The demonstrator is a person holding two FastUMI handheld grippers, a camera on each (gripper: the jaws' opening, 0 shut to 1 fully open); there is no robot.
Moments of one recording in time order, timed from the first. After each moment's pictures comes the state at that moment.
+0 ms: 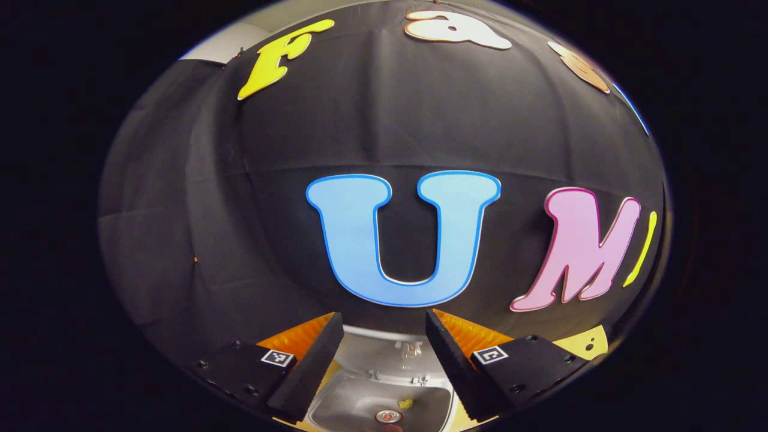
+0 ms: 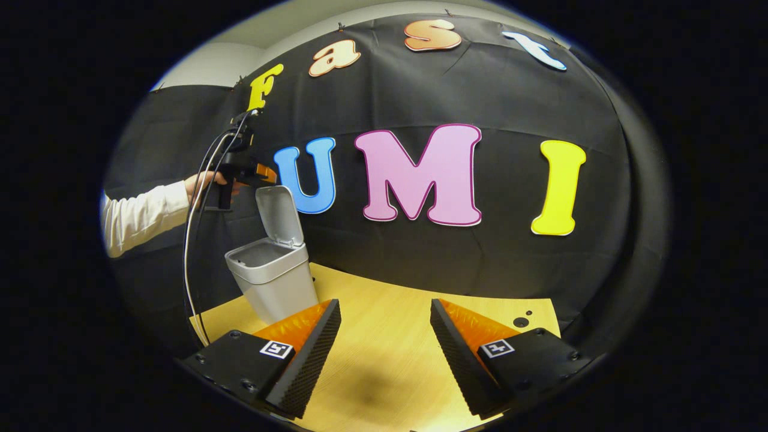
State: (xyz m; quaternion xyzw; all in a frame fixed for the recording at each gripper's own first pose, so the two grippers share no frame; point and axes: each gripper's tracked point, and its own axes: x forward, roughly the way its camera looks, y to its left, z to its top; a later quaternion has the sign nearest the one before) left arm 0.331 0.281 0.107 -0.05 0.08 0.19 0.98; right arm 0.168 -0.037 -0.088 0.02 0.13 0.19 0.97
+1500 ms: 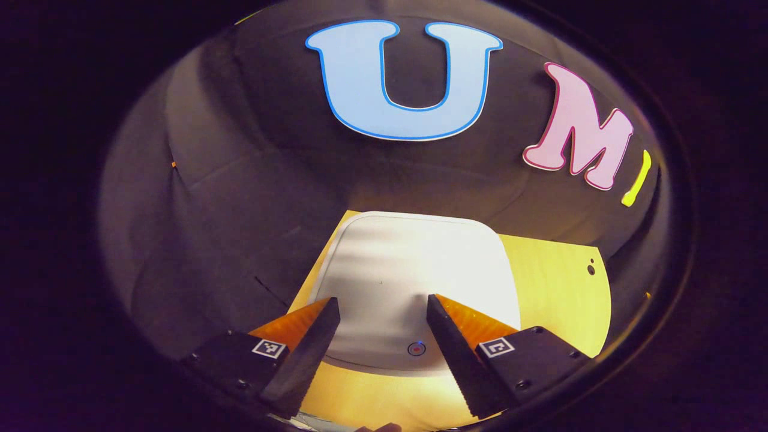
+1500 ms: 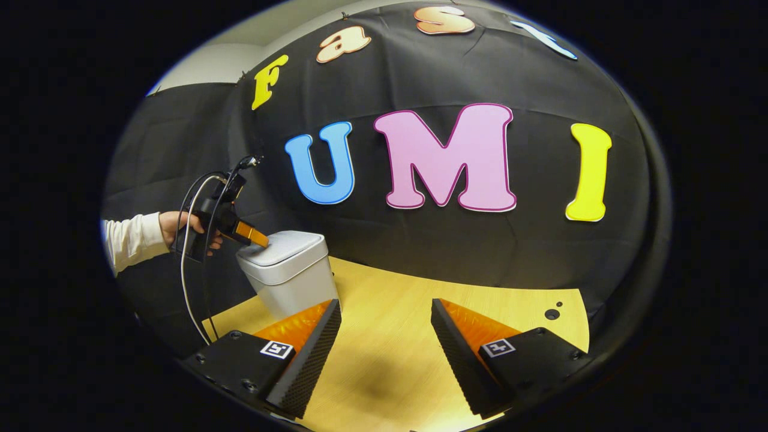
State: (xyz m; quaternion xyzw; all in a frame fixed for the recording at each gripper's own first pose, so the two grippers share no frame) left arm 0.224 0.262 -0.102 -0.07 0.36 0.12 0.92; right arm 0.184 0.021 -0.114 0.03 0.16 0.22 0.96
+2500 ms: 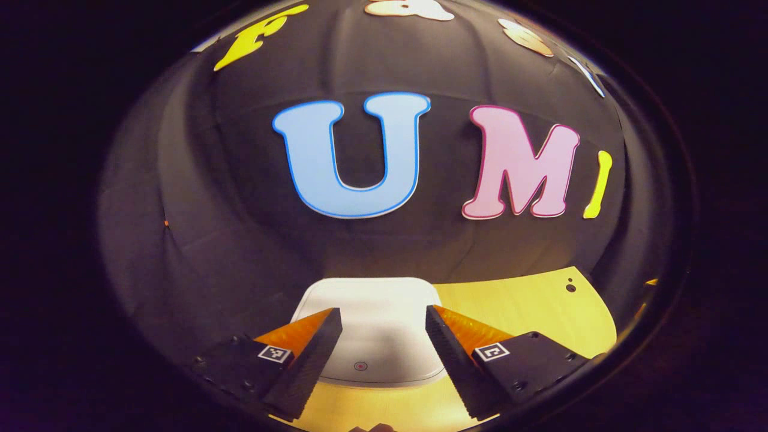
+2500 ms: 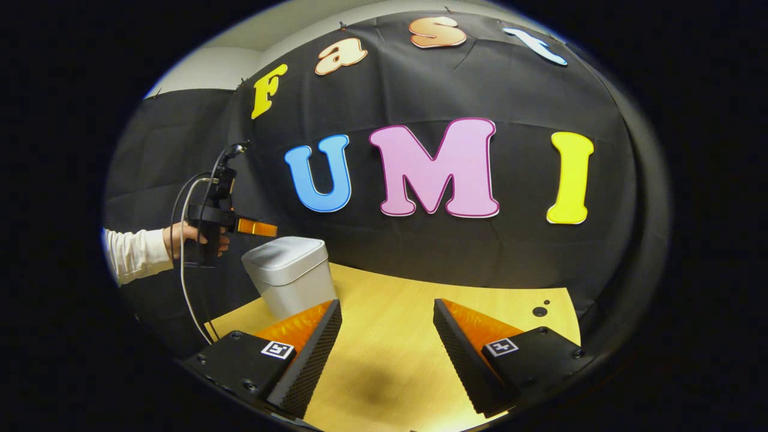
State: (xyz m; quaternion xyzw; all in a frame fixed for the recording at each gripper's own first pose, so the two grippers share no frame) left arm 0.215 0.196 0.000 -0.01 0.16 0.06 0.98; right arm 0.143 -0.009 -0.086 0.04 0.13 0.20 0.97
